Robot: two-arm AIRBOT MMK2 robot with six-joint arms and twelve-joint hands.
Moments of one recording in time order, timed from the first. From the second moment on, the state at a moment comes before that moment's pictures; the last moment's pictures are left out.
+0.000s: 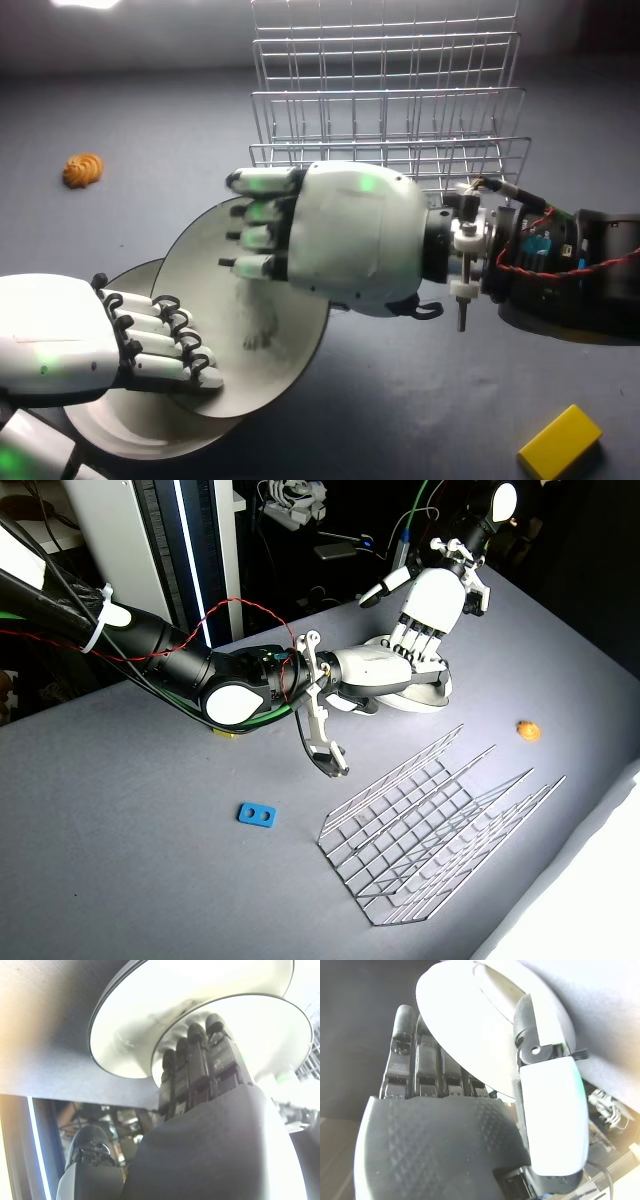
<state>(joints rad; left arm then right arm) 1.00 -0.79 1.08 1.14 -0.70 0.05 -0.52 -1.45 1.31 -0.47 0.75 -1.24</state>
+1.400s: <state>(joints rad) 0.74 -0.69 1.28 1.18 -0.76 0.06 -0.43 -1.24 1.07 -0.47 0.84 -1.13</state>
